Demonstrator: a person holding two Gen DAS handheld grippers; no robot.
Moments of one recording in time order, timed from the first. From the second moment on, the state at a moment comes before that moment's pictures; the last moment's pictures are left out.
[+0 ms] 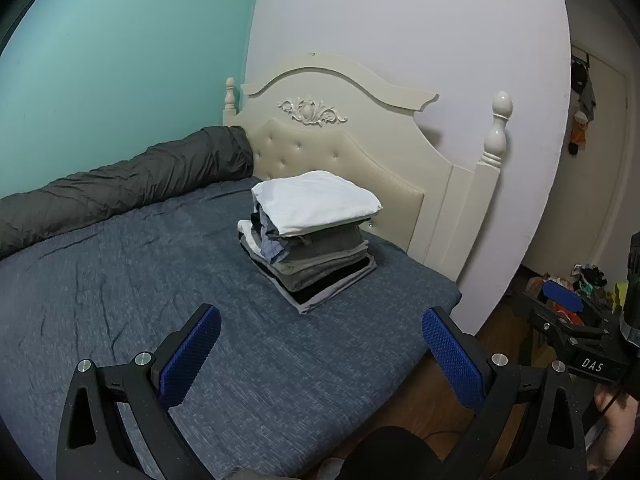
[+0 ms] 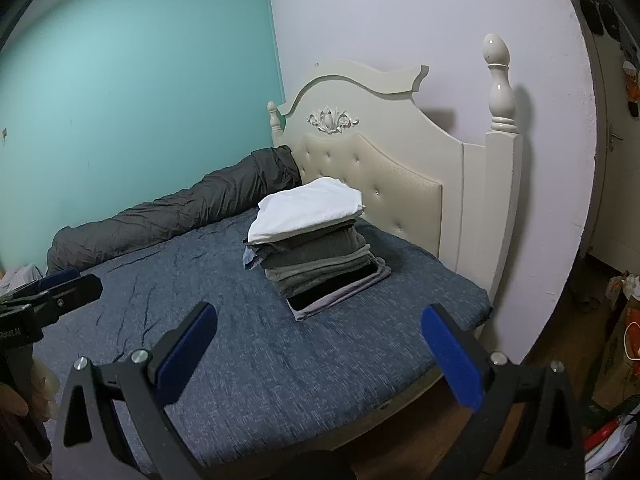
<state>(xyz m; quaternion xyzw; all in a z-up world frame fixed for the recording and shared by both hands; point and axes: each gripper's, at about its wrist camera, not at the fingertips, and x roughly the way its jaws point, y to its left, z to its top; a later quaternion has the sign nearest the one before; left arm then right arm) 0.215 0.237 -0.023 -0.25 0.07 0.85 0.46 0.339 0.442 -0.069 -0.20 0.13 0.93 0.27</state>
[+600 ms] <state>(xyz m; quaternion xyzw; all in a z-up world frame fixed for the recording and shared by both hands) 0.213 0.235 -0.024 -0.26 0.07 0.85 0.46 0.340 0.441 -0.067 -0.19 0.13 0.93 0.27</state>
